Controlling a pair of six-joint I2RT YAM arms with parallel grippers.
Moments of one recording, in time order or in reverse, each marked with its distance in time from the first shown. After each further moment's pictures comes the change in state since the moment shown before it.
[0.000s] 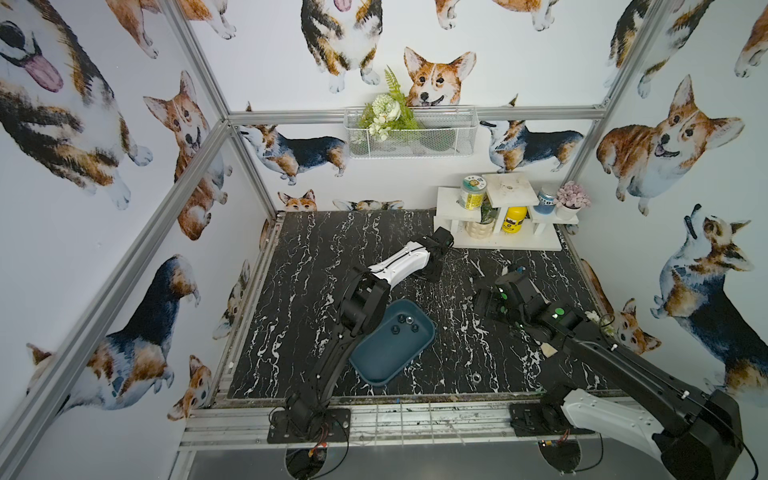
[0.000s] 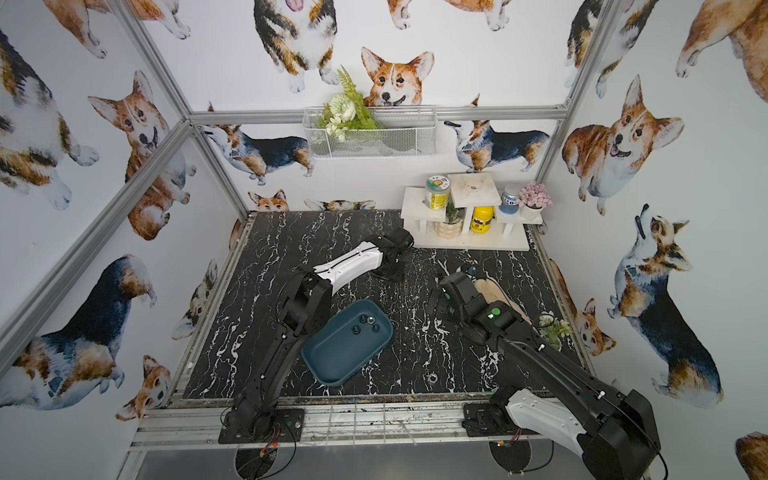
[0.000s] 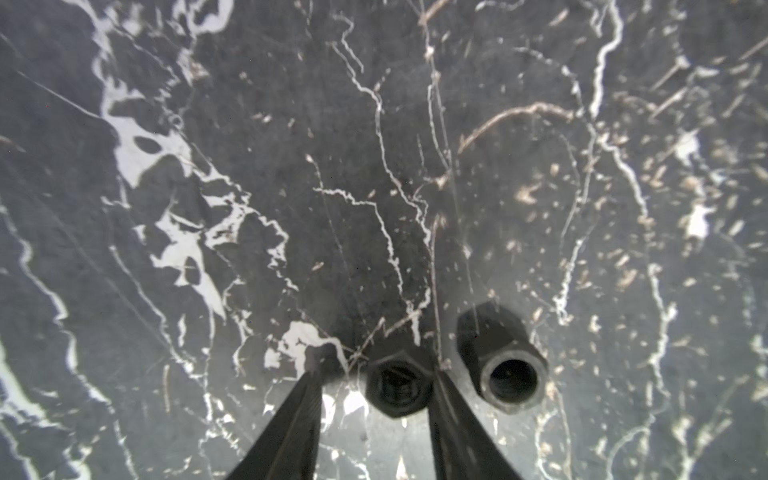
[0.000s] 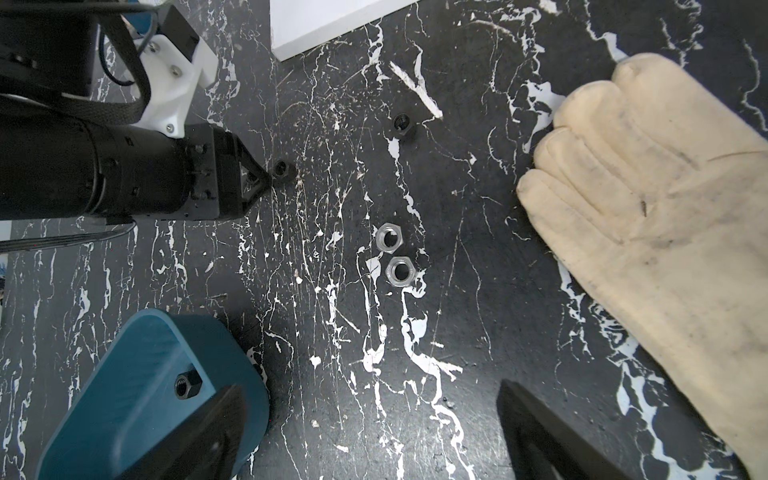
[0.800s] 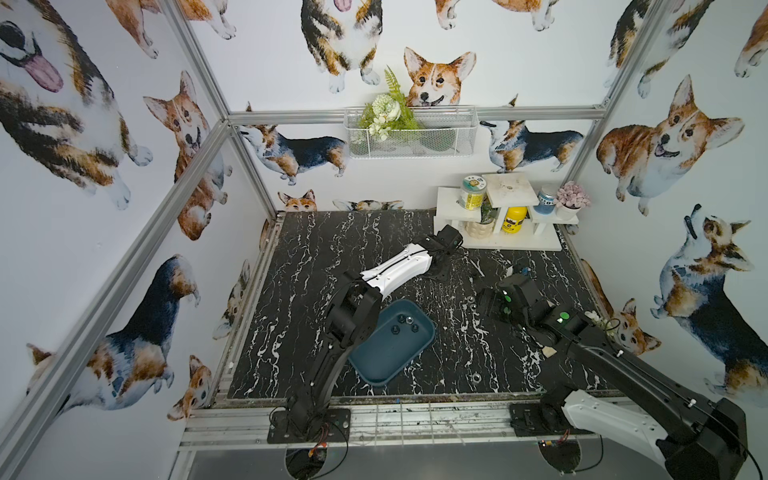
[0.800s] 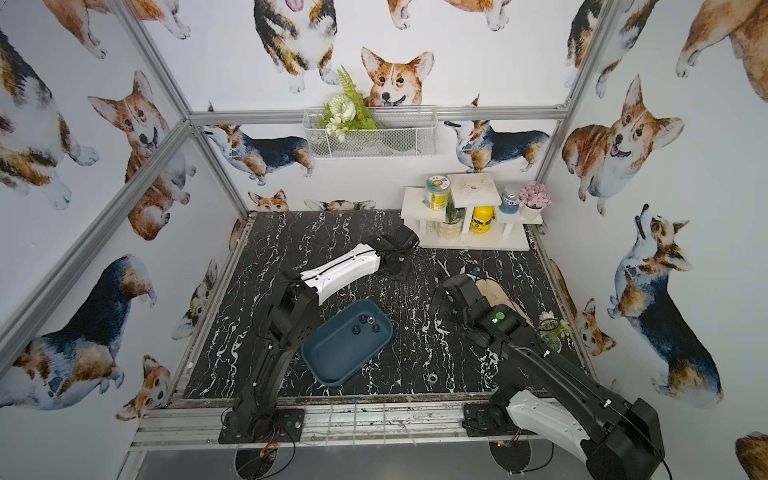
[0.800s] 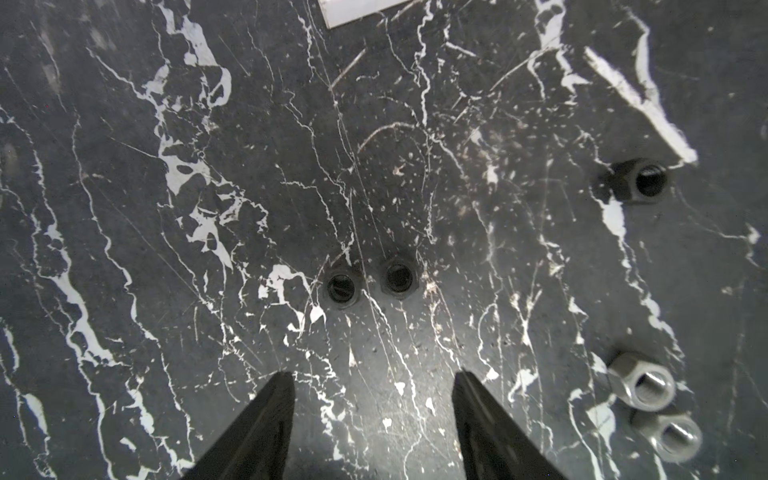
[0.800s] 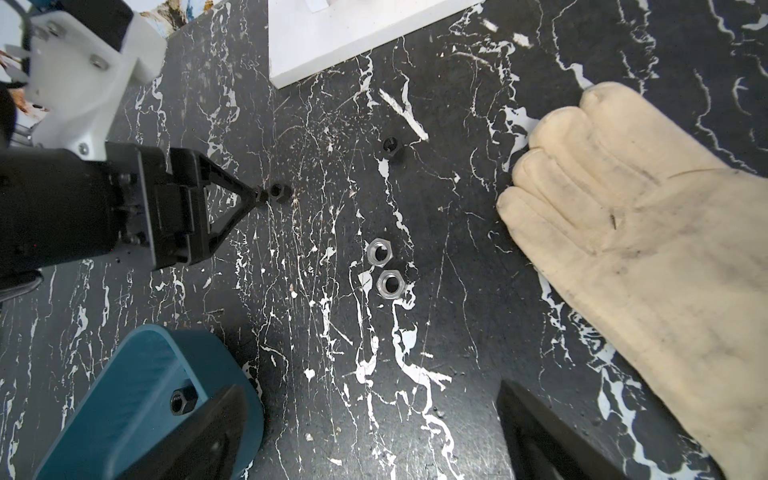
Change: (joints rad) left arm -0.068 -0.167 -0.106 0.058 -0.039 0.056; right arm 0.000 -0.049 -0.024 0.002 0.040 0.000
